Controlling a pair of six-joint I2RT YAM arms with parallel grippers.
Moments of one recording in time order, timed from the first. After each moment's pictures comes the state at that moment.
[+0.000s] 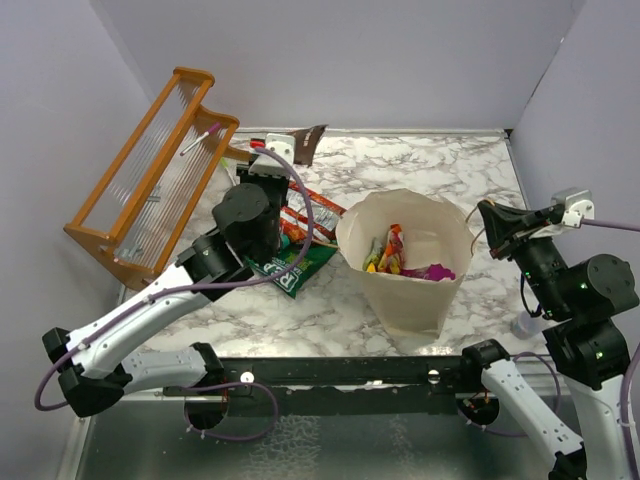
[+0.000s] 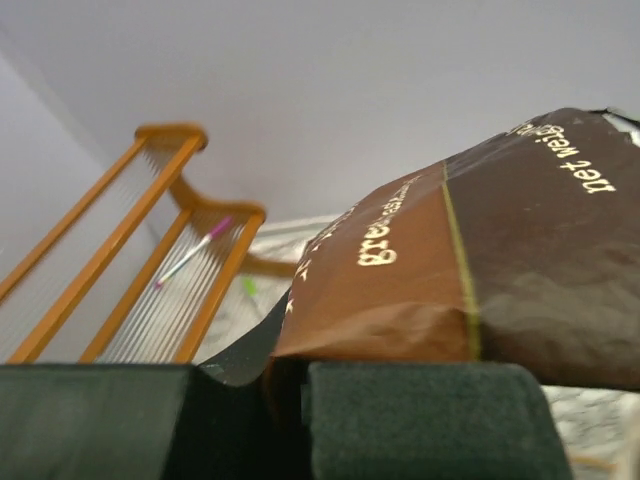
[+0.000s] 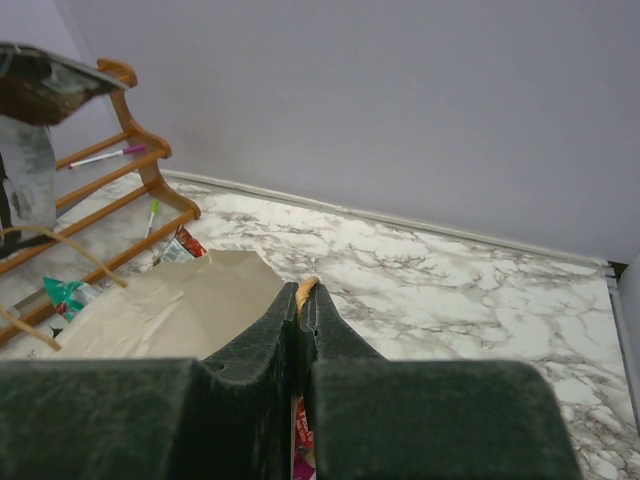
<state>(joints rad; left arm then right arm) -0.99 1.08 1.28 -0.02 -0.93 0.27 0.31 0.50 1.07 -0.41 -0.04 0.03</state>
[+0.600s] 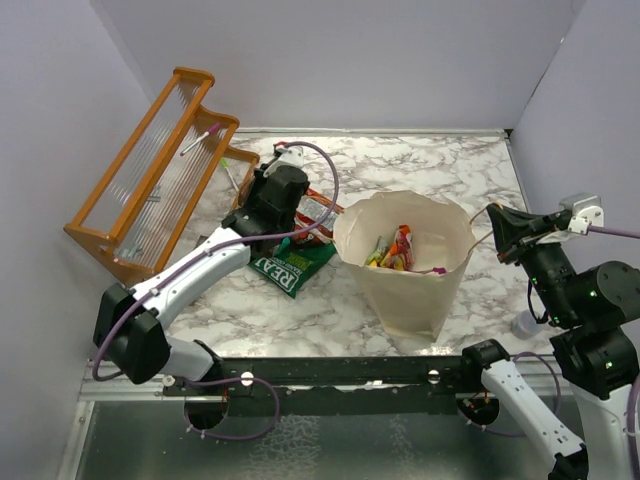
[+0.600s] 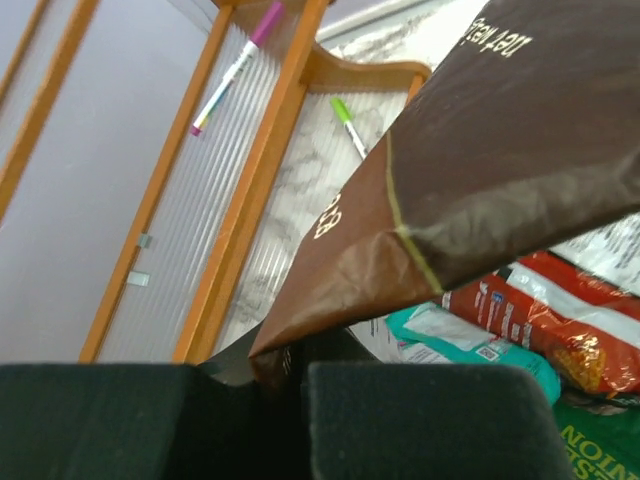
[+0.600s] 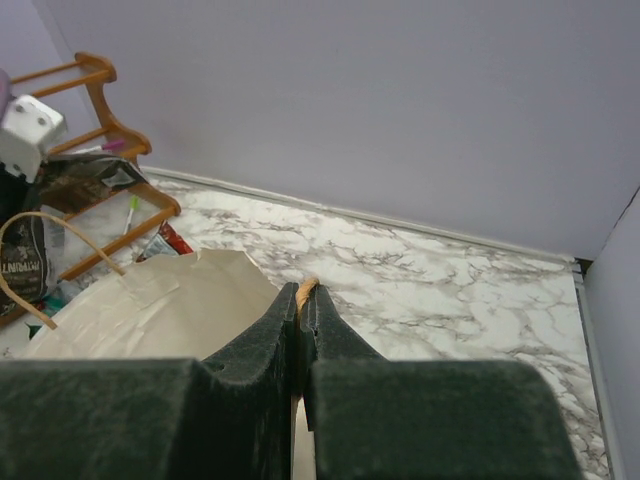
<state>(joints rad) -0.67 1.35 1.16 -0.31 -0.92 0.13 0.31 0.49 1.11 -0.47 -0.01 -0.02</state>
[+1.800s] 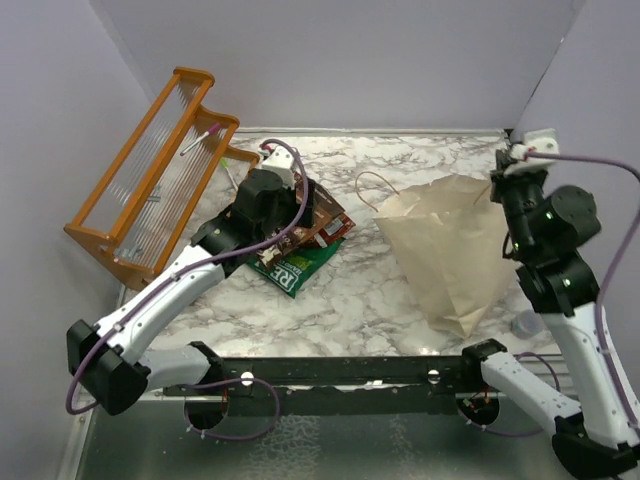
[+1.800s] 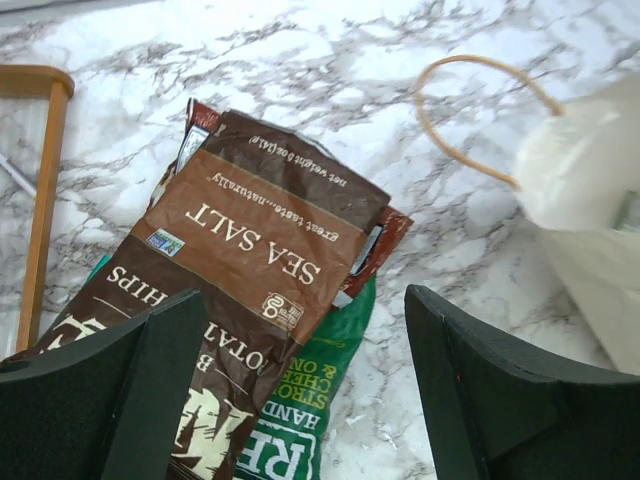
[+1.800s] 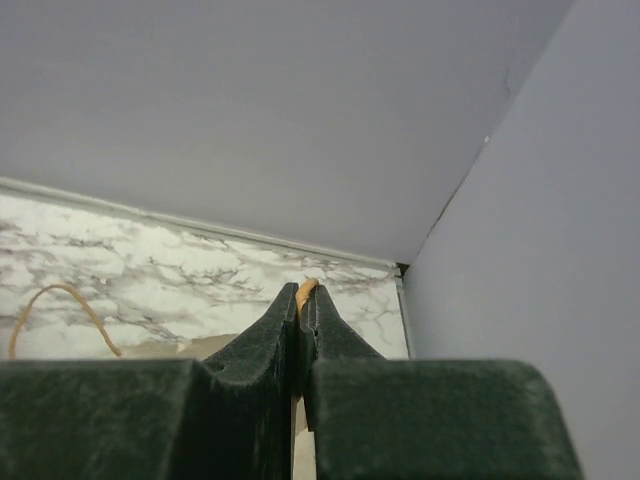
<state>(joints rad) -0.67 1.22 1.13 -0.35 -0.26 -0.27 0.32 0.75 1.14 -0.22 0.31 -0.30</state>
